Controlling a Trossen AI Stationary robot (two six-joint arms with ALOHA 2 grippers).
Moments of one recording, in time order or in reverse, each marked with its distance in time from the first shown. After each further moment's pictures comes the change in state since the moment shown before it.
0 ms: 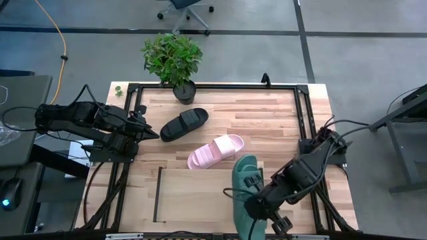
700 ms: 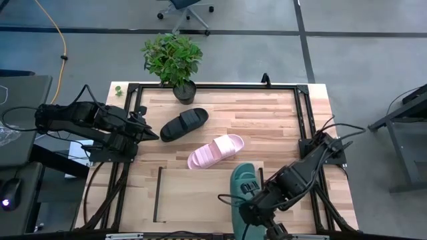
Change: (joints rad) left arm 0.000 0.000 0.000 -0.008 0.024 0.004; right arm 0.004 0.058 0.000 0.038 -0.071 0.057
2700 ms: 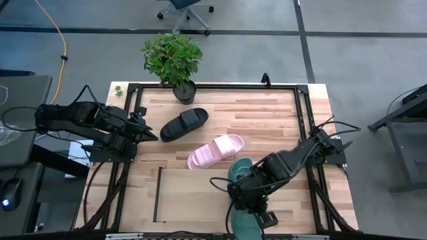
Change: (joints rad) left arm 0.000 0.000 0.000 -0.026 0.016 0.000; right arm -0.124 0.016 0.000 -0.051 -0.177 0.003
